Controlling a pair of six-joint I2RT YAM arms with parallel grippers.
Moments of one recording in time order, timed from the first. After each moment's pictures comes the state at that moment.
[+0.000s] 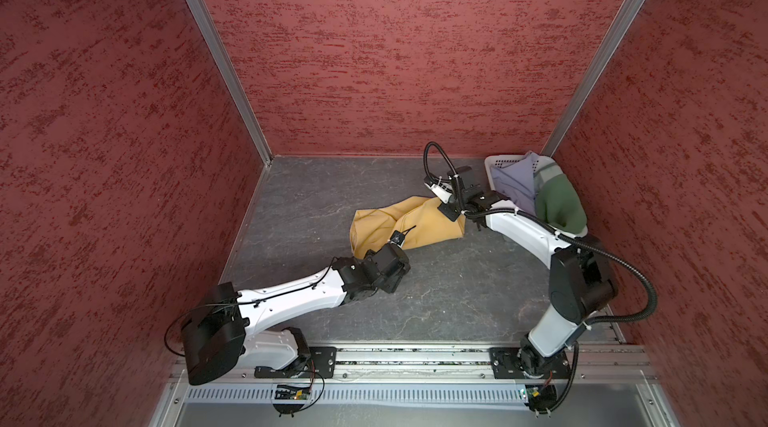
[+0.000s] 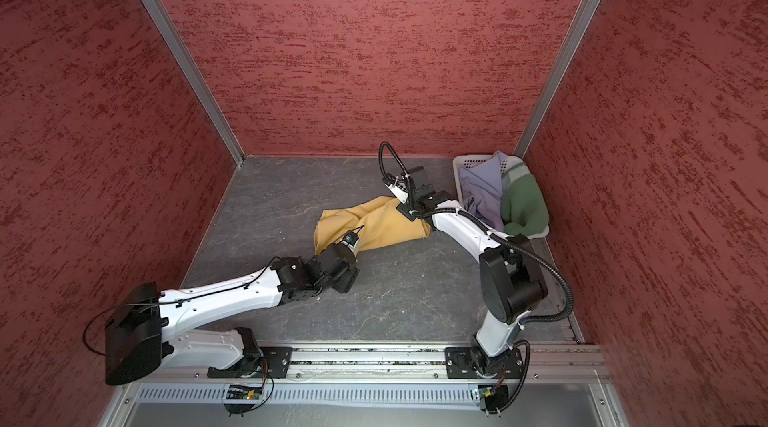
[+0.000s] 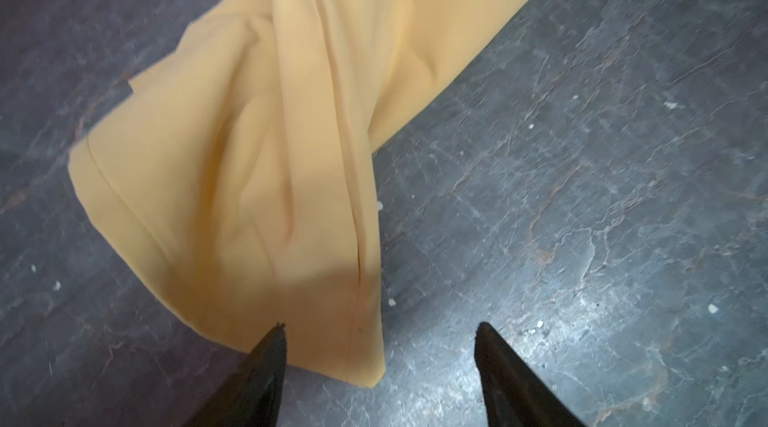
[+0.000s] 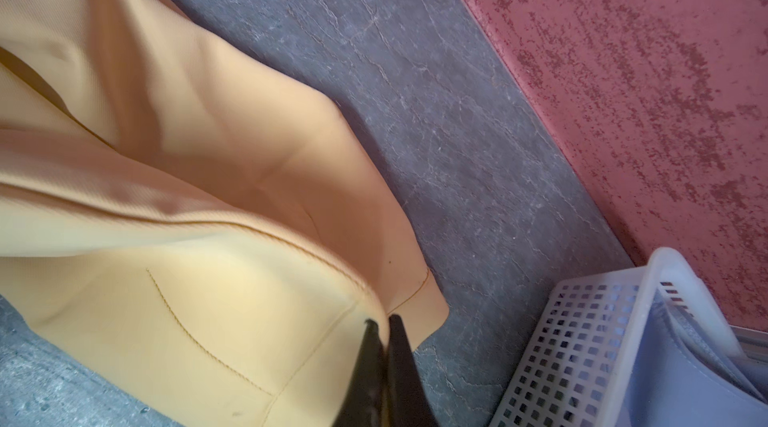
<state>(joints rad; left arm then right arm) -1.01 1.30 0.79 -0.52 -0.39 -0.39 0.44 1.71 1.29 -0.38 0.10 -0.51</state>
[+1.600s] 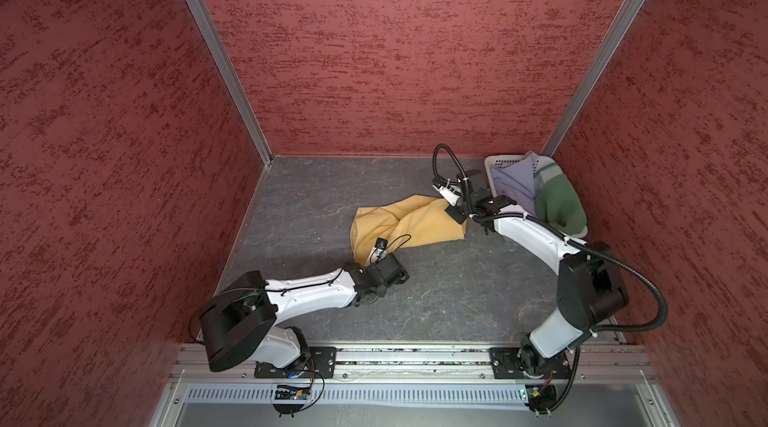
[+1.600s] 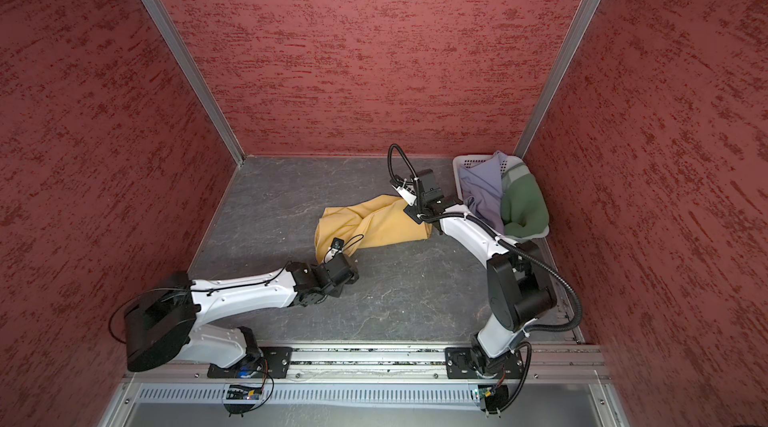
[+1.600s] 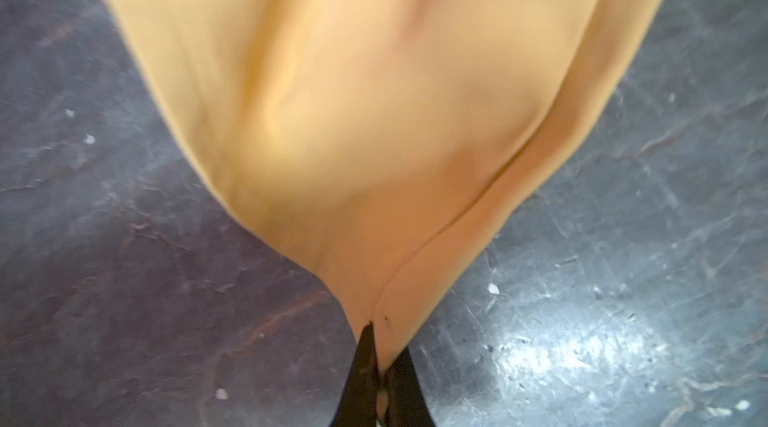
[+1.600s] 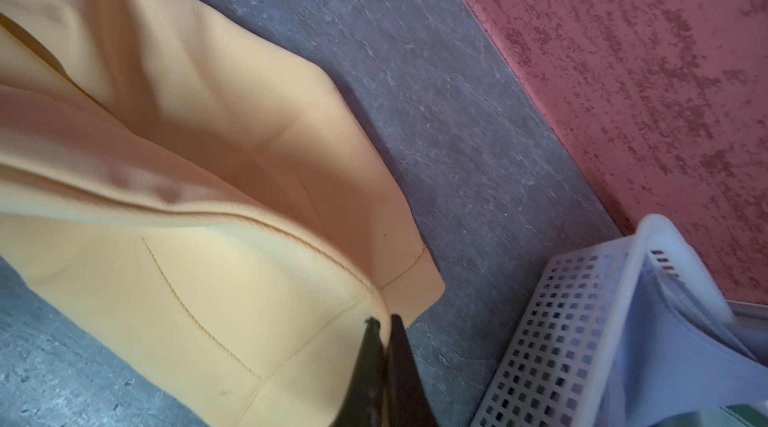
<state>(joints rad) -0.96 1.37 0.74 -0.56 -0.54 -0.62 0.40 1.62 1.20 -0.36 0.09 -0.52</state>
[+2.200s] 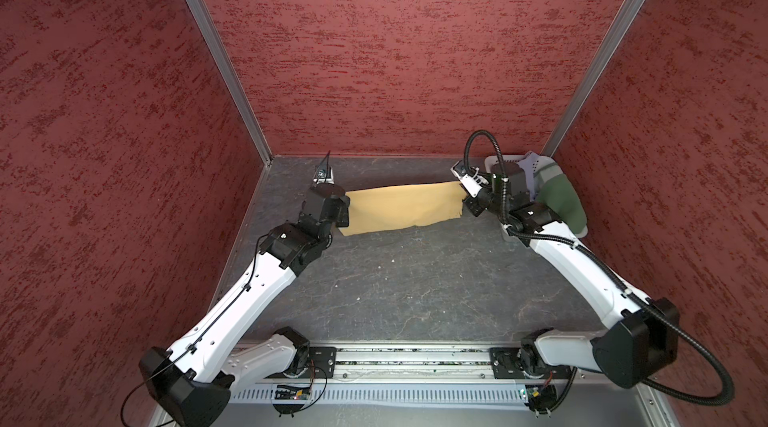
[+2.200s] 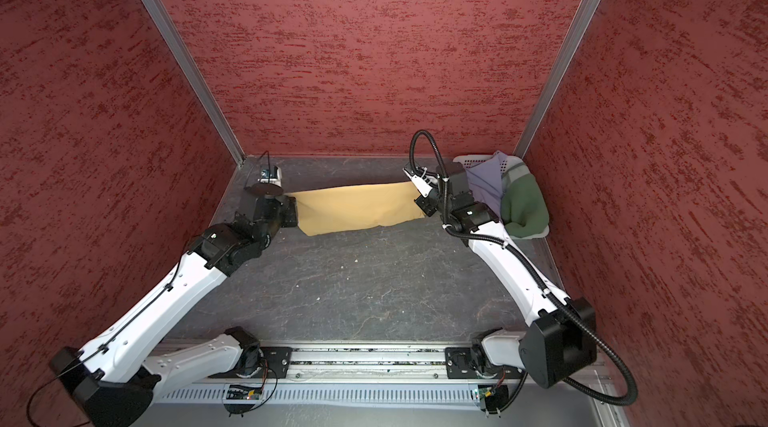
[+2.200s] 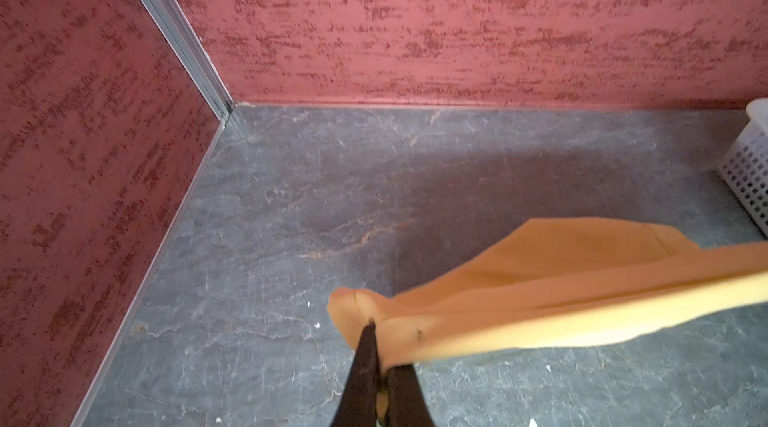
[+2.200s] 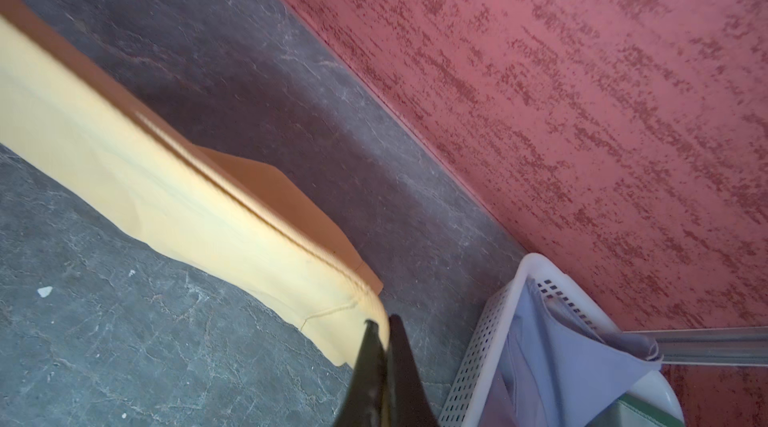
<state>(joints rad) -0.50 1.09 1.17 -0.65 -0.49 -0.28 0.36 1.31 1.17 -0.34 -0.06 -0.49</state>
